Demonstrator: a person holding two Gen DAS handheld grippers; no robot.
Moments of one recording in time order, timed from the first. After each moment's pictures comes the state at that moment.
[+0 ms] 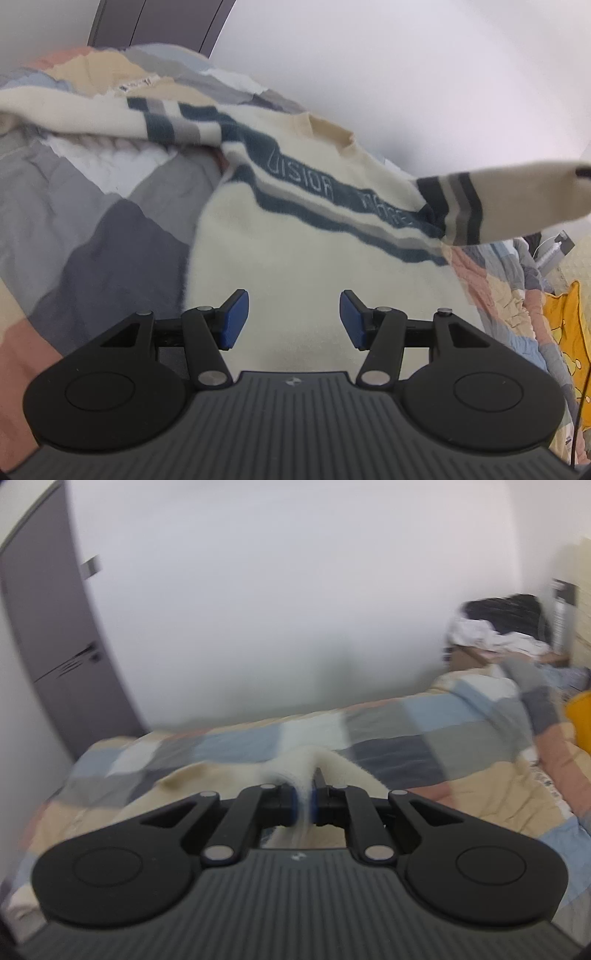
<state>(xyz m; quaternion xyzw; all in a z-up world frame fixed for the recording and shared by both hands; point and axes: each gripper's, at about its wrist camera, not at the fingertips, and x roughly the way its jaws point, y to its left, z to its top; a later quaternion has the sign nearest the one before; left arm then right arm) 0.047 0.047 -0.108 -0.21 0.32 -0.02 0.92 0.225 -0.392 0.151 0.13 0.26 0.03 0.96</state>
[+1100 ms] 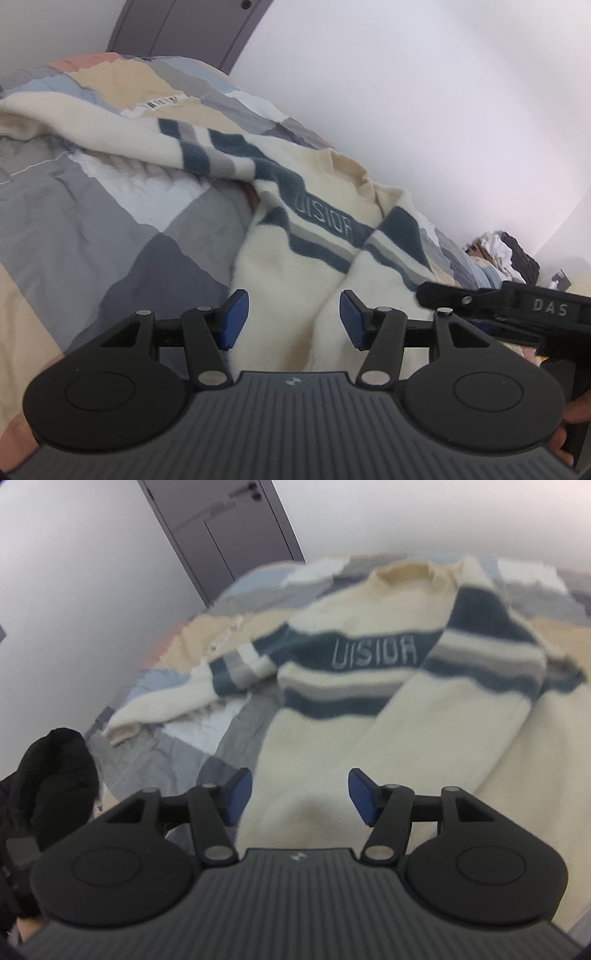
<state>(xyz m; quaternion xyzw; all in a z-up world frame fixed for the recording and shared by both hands) 0.049 0.097 -0.094 -0.25 0.29 -0.01 0.92 0.139 -0.143 -0.004 0.09 0.39 0.27 0.88</state>
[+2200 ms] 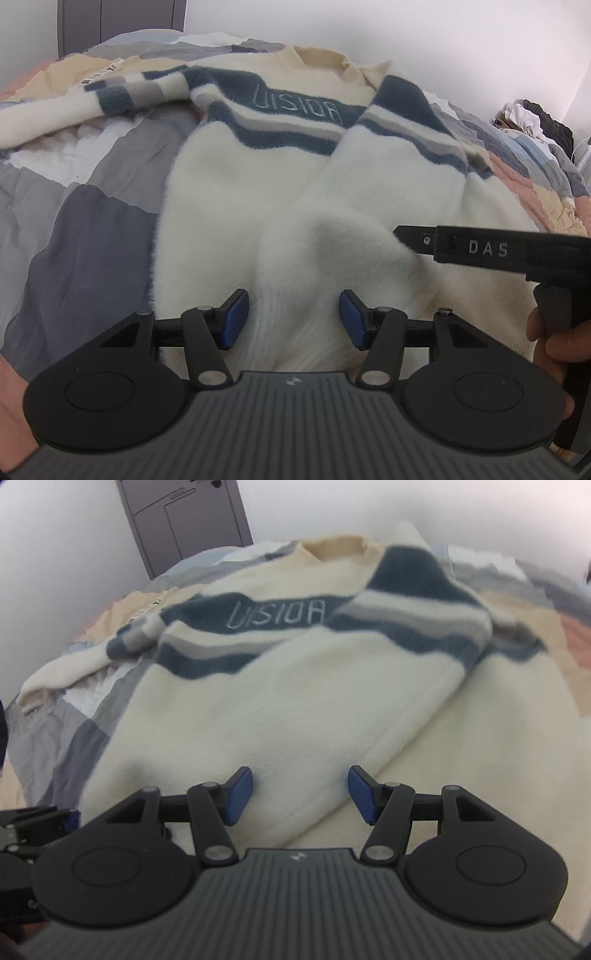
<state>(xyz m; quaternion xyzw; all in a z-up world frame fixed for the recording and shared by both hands) 0.101 0.008 -0.158 -0.08 0.40 -0.02 0.91 0.181 -0.186 -0.103 0.04 0.39 0.20 0.90</state>
